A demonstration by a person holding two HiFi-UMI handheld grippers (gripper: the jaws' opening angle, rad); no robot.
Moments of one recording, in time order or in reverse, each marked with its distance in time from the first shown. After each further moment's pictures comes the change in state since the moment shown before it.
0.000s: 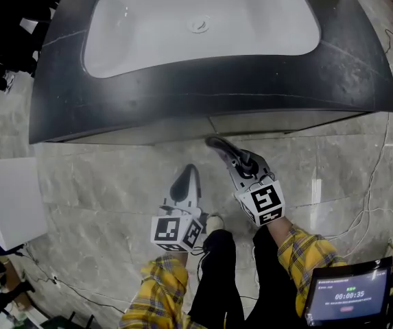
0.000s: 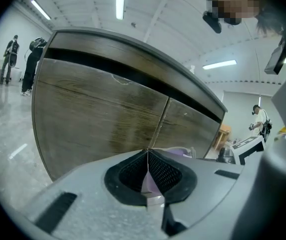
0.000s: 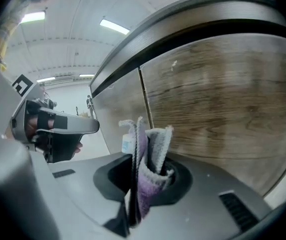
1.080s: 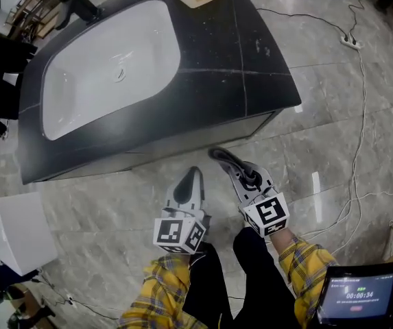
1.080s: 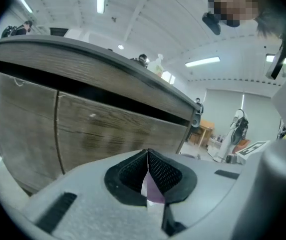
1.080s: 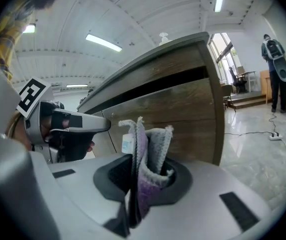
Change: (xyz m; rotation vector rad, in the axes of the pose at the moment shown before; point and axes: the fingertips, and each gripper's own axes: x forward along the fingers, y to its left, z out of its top) left arm 0.083 -0.238 0.022 0.068 0.029 -0.167; right arm -0.185 -0.163 0.025 0.106 -0.074 -0.124
